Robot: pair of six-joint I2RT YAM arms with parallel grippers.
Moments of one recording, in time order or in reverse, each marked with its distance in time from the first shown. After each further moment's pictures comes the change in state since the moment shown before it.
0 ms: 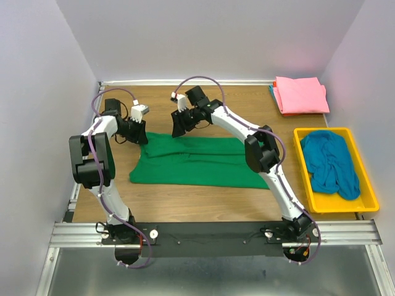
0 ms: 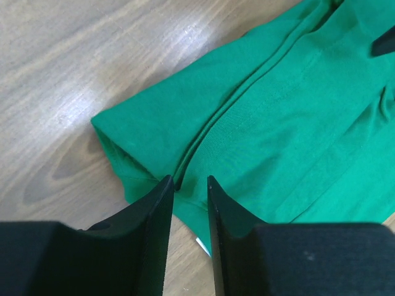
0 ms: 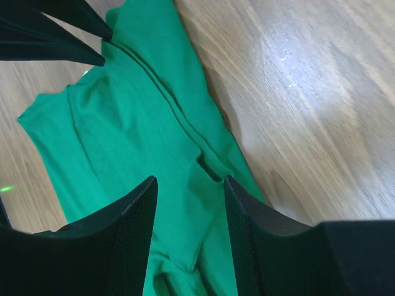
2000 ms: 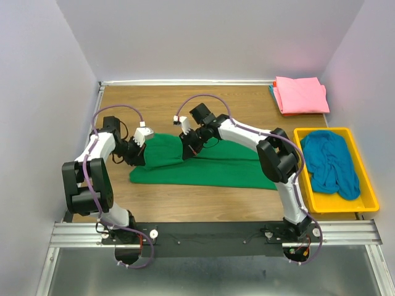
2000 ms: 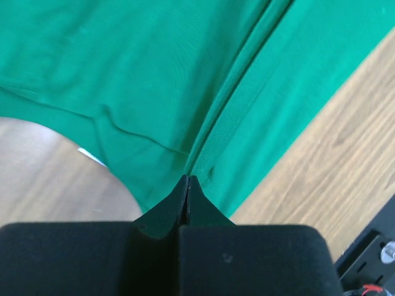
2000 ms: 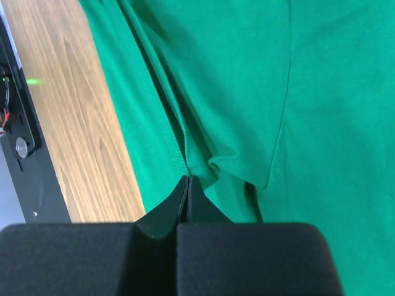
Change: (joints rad) left arm 0.000 -0.312 -0.274 -0.251 -0.003 0.351; right arm 0.072 -0.323 -0.556 0.071 -0.094 -0.142
